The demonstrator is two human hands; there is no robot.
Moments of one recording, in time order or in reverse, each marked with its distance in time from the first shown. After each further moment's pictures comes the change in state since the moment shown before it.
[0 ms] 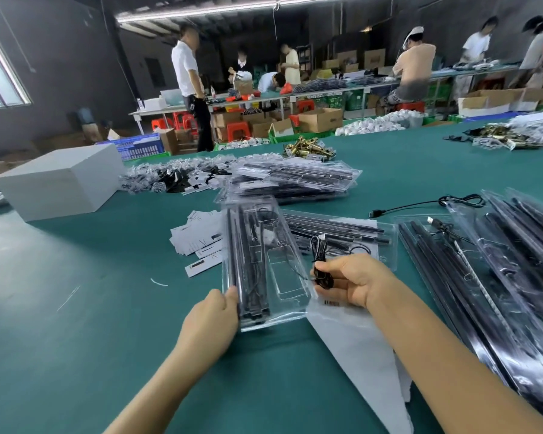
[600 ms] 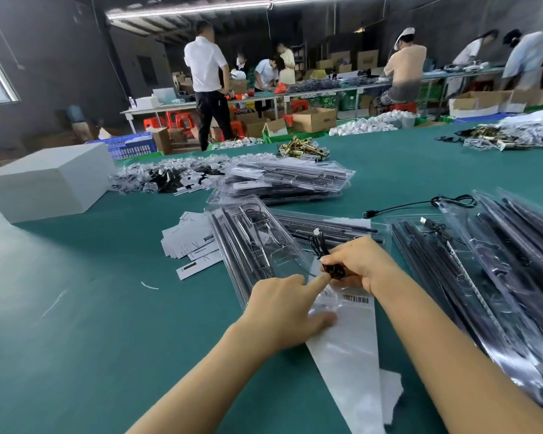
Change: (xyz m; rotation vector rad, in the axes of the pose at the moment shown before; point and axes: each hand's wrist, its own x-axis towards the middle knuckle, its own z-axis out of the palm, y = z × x) left_hand -0.004 0.075 0.039 0.576 0.011 0.882; right_hand 0.013 -0.016 -0.016 -0.280 0.155 -0.202
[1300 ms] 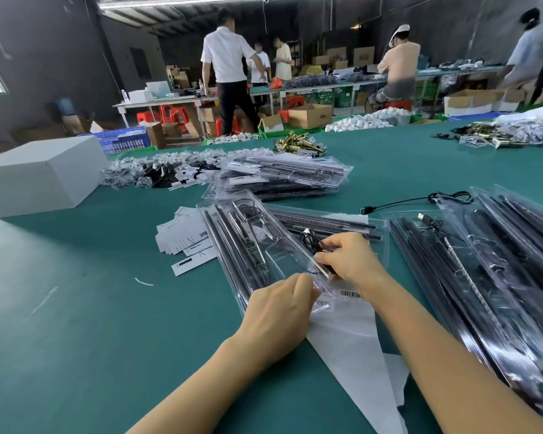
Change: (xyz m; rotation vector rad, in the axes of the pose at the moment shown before) left_hand -0.013 0.004 0.011 -0.083 0.390 -0.019; right_hand -0.004 0.011 0.012 -0.329 0.125 -0.328
